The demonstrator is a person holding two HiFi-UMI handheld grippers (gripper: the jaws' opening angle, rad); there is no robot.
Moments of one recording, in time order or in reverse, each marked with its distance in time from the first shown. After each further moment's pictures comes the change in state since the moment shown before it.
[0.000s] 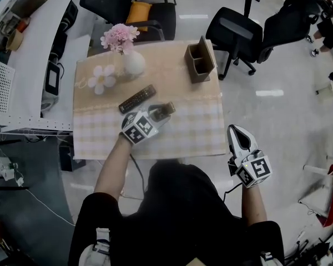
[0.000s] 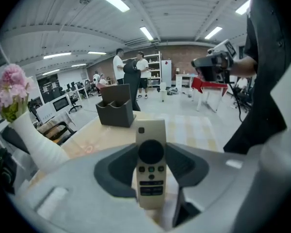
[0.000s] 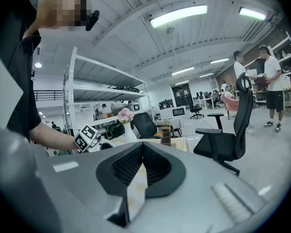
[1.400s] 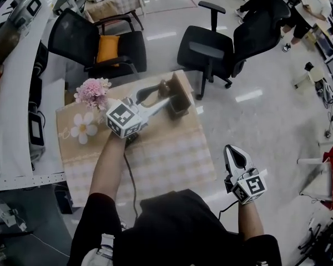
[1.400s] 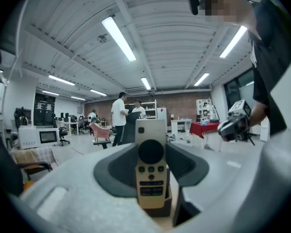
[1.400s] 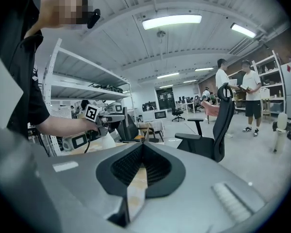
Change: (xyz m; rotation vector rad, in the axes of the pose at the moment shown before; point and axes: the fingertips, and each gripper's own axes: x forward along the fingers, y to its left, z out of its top) left arm -0.004 0.163 0.225 0.008 -0.595 -0.092; right arm 0.013 -0.064 0.039 0.009 -0.025 -0.237
